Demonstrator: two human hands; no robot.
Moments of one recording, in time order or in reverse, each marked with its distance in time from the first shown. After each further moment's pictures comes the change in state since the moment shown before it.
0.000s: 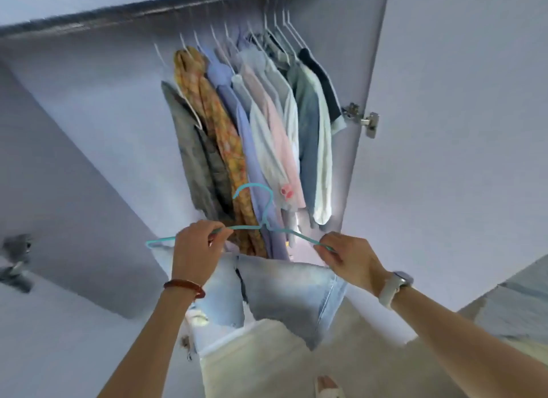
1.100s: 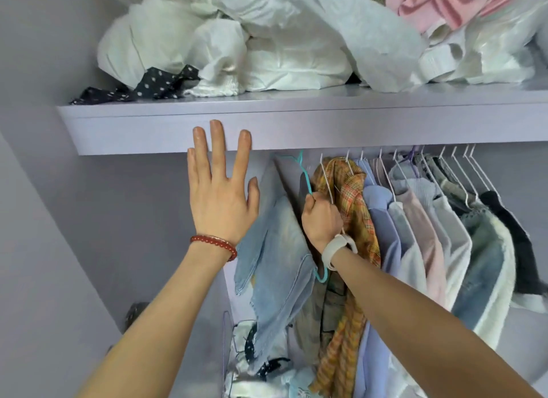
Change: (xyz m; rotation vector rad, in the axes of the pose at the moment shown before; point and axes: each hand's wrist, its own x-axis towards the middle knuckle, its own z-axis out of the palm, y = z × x) left_hand 0.203 -0.049 -0.188 0.708 0.812 0.163; right_hand 0.381 -0.217 0.052 0.253 0.267 0.047
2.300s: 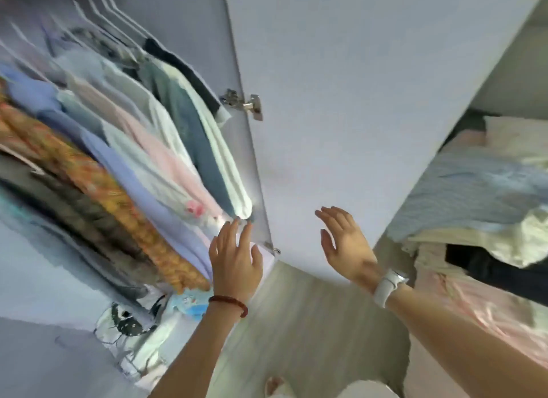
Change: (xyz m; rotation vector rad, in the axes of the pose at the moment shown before) left_hand -0.278 0.279 -0.065 -0.866 -0.931 0.409; right_hand -0.393 0.252 -0.233 -0.333 0.104 0.480
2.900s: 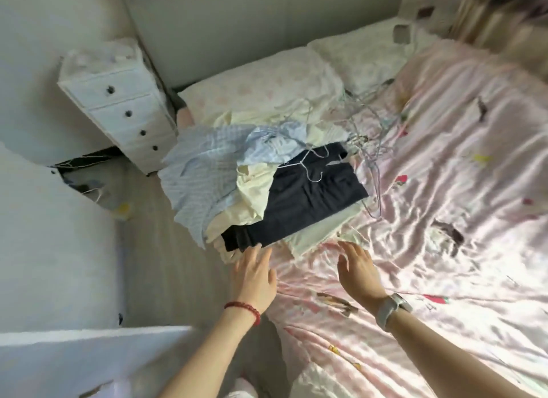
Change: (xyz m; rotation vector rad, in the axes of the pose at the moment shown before) left_hand -0.057 0.460 0.292 0.011 -0.830 0.845; right_hand -0.317 0.355 -0.206 -0.044 0.350 1.204
